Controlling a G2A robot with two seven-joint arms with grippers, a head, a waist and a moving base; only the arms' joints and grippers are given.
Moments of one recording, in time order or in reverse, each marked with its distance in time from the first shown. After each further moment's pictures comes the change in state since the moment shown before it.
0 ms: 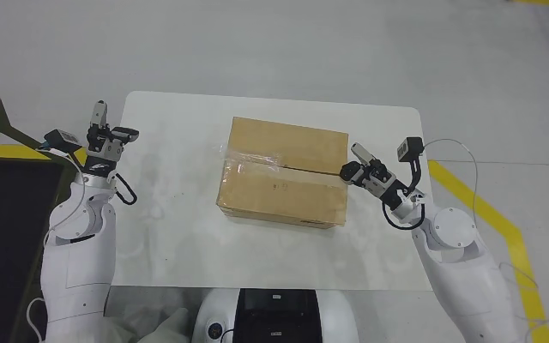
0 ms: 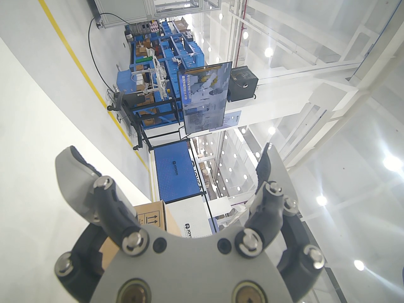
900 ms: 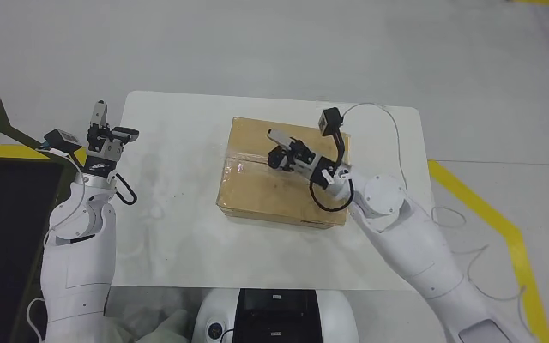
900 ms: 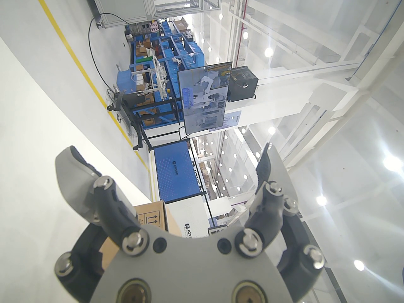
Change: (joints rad) left arm 0.000 0.000 0.000 0.000 0.000 0.000 0.000; right arm 0.399 -0.127 -0.455 0.155 0.067 -0.029 -0.062
